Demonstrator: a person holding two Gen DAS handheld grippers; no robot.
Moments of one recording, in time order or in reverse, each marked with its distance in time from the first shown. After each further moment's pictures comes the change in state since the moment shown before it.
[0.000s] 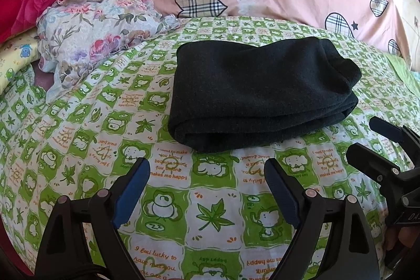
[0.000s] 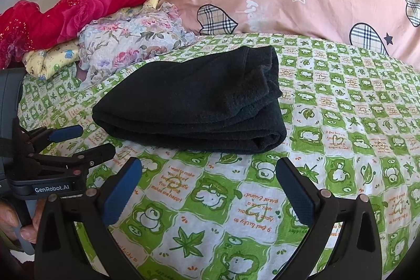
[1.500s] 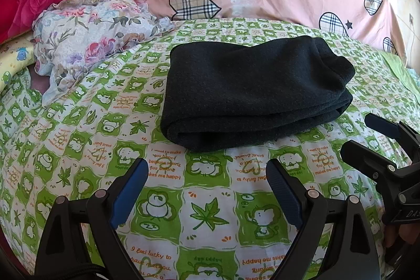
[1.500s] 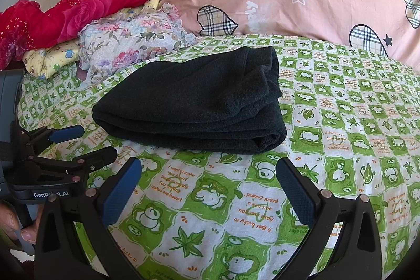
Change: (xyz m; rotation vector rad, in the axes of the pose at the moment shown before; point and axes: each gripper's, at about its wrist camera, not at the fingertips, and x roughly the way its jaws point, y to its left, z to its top) left arm -0.002 -0.004 -0.002 0.010 -0.014 -0.019; right arm 0.000 0.001 -0.001 -0.009 -0.007 -0.006
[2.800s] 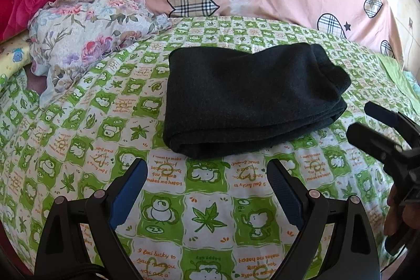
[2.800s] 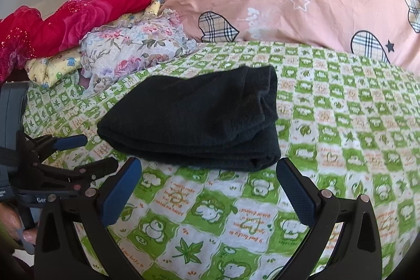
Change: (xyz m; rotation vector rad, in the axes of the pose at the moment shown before) left arm -0.007 0.008 0.016 -0.012 0.037 -0.039; right arm -0.011 -0.005 0.028 -0.002 -0.010 0.023
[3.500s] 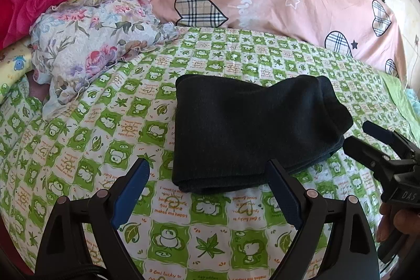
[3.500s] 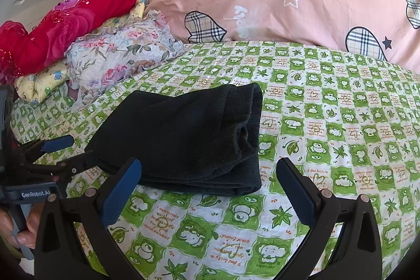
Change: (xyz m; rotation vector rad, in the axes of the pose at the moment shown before) left arm -0.003 0.010 0.042 -0.055 -0.002 -0.001; right arm 0.013 -0.024 0.032 0.049 0.061 -0.020
